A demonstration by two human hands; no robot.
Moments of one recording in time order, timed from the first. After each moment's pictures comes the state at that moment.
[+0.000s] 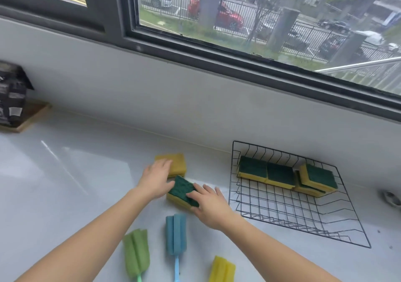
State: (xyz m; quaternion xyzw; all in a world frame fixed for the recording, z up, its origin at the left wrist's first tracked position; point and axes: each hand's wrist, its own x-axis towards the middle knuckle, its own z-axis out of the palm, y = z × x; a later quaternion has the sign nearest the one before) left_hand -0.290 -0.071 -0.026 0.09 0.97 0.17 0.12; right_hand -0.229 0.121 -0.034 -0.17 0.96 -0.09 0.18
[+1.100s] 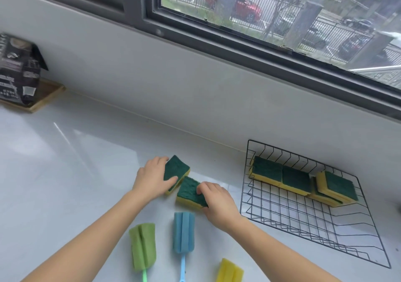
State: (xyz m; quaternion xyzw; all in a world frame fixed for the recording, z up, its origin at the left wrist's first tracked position) left_hand -0.276 -0.096 -0.047 0.00 0.97 0.23 0.09; right_hand -0.237 0.118 -0.044 -0.19 0.96 -0.13 0.13
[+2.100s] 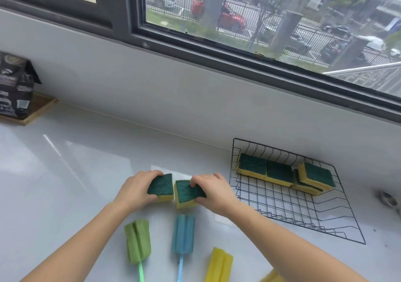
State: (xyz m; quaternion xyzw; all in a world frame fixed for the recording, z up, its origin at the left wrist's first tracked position) left_hand -0.240 -0.117 -0.037 0.10 0.96 0.24 0.09; right_hand -0.238 0.128 0.000 -0.22 0.96 -0.12 0.13
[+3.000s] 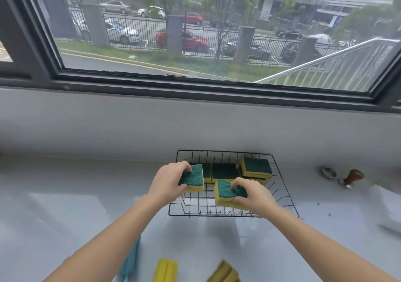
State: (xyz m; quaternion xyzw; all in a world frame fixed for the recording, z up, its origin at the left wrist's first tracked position) left_hand -0.243 0.115 0.070 0.25 0.94 0.24 0.00; right_hand -0.167 0.371 0.060 0.03 0.98 -0.20 0.07
